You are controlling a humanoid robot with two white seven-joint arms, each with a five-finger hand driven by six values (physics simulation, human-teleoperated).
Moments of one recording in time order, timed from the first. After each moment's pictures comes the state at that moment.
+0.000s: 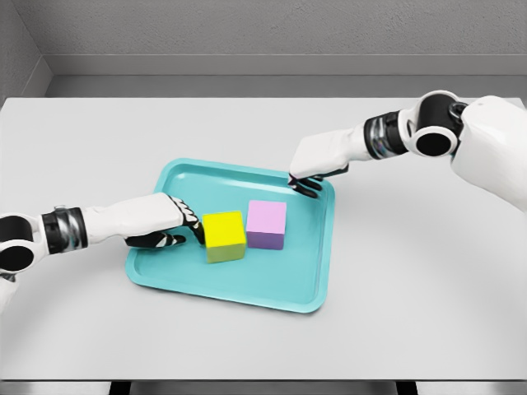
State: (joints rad) left arm -0.33 0.64 -0.43 -1.53 -0.36 -0.61 -0.61; right arm -1.14 -0.54 1.23 -1.22 0.33 -0.61 0.61
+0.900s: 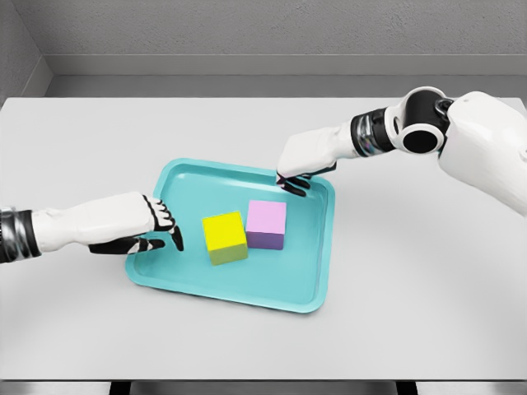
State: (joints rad) left arm -0.22 0.83 -0.35 -1.76 -0.15 -0.61 -0.61; right arm -1.16 -0.51 1.23 -1.22 0.35 -0.61 0.61
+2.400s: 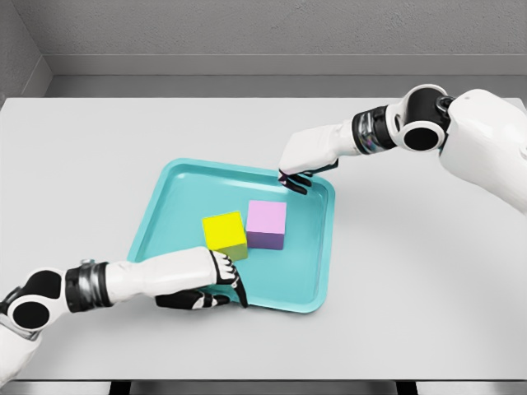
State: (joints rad) left arm -0.12 0.62 -0.47 -1.76 -0.12 -0.61 -0.61; right arm -1.17 -0.50 1.24 -1.20 0.34 -0.61 0.61
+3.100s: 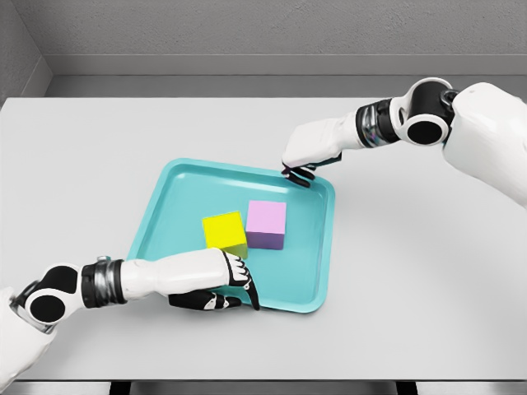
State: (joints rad) left arm -0.18 0.60 -0.54 -1.72 -0.11 -0.61 -0.61; right arm -1.18 -0.50 1.24 -1.18 0.34 -0.61 0.61
